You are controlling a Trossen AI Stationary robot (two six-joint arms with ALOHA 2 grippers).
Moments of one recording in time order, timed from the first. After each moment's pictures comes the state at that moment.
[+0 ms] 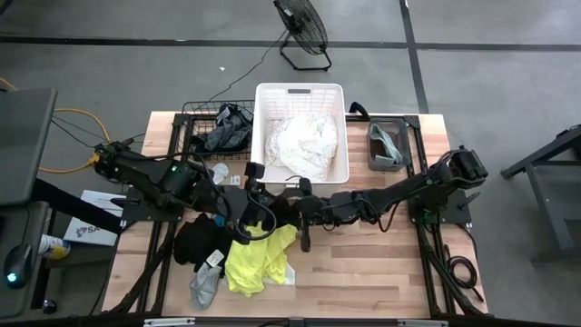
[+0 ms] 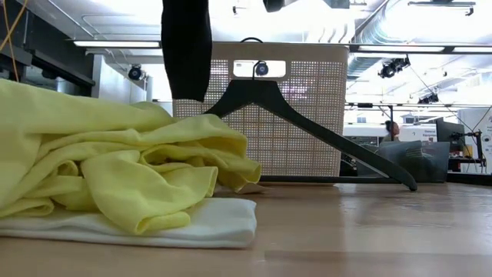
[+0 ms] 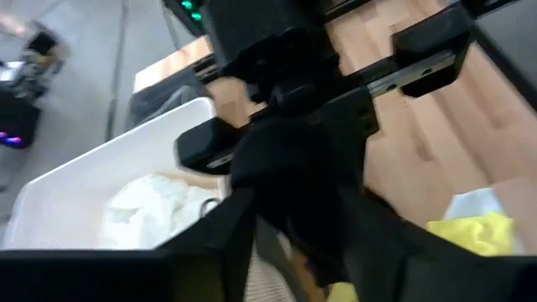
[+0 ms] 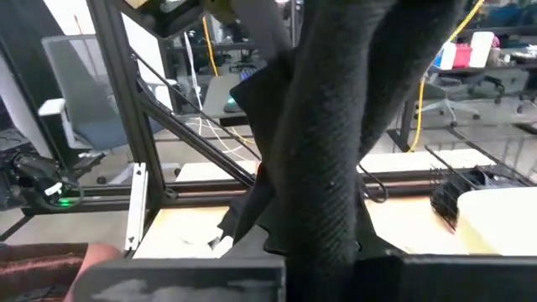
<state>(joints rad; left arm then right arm) -0.40 1.50 1.80 -0.97 -0.45 0.17 0.29 1.65 1.05 0.47 0.27 0.11</state>
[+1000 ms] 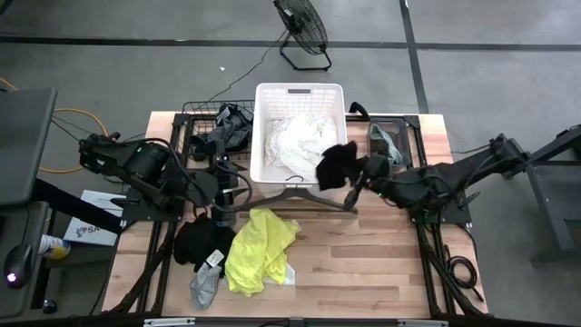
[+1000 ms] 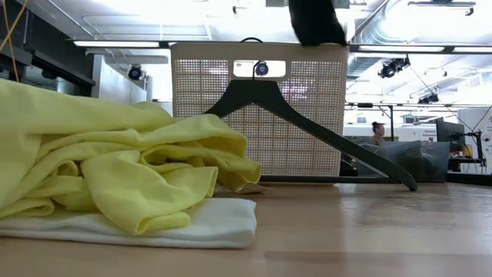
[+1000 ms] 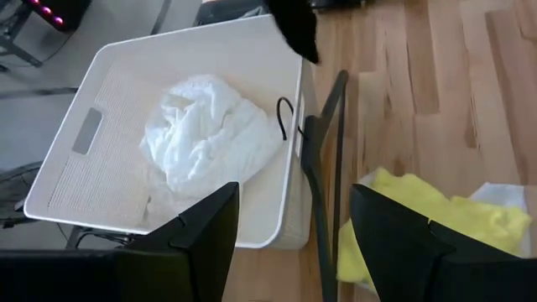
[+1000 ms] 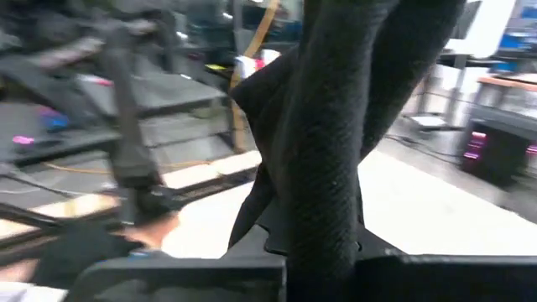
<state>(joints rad) -0.40 1.36 1.80 -1.27 -0.61 -0.21 0.39 1.15 1.05 -0.14 0.96 0.16</state>
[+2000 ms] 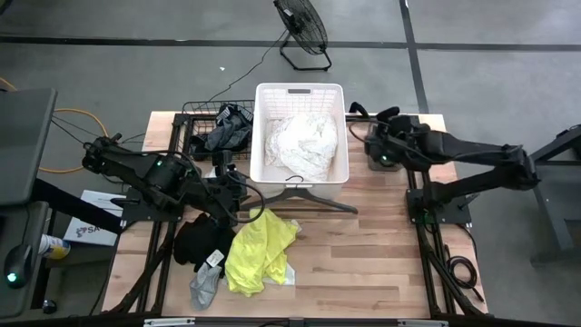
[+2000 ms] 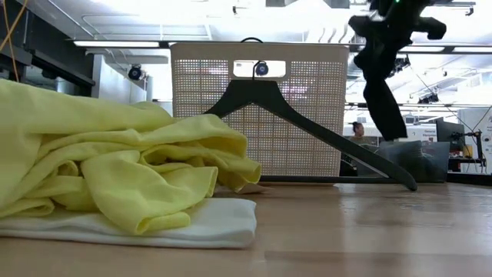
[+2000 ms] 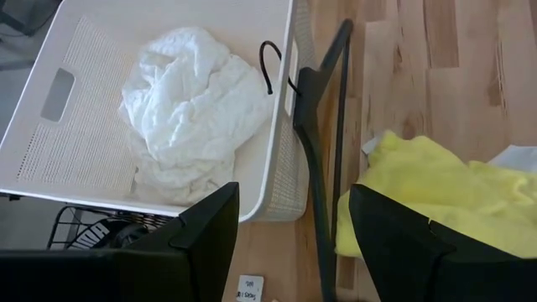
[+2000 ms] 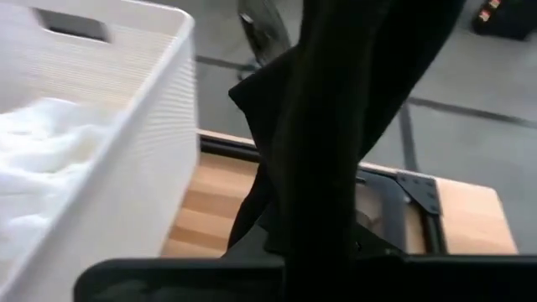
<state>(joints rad) -0.40 1.36 1.64 -1.23 -0.59 -0.26 -0.16 1.10 1.05 -1.19 0.93 1.01</state>
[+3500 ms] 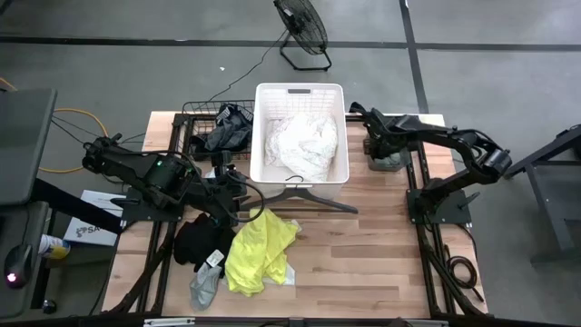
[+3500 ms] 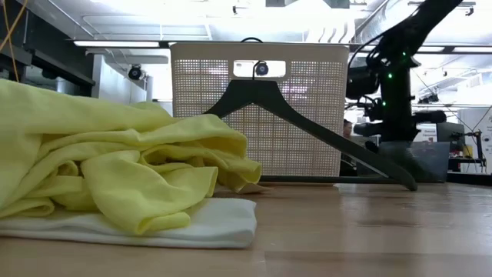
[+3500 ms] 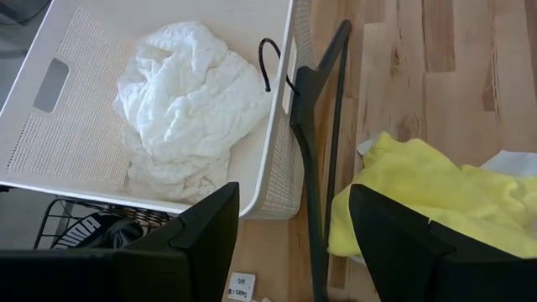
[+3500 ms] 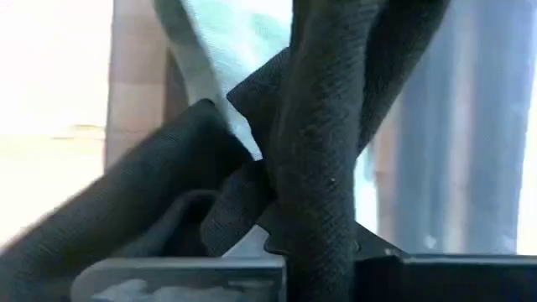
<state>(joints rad) -0.40 1.36 1.64 -1.23 -0.58 -0.30 -0.83 1.43 0.72 -0.81 0.33 0.69</state>
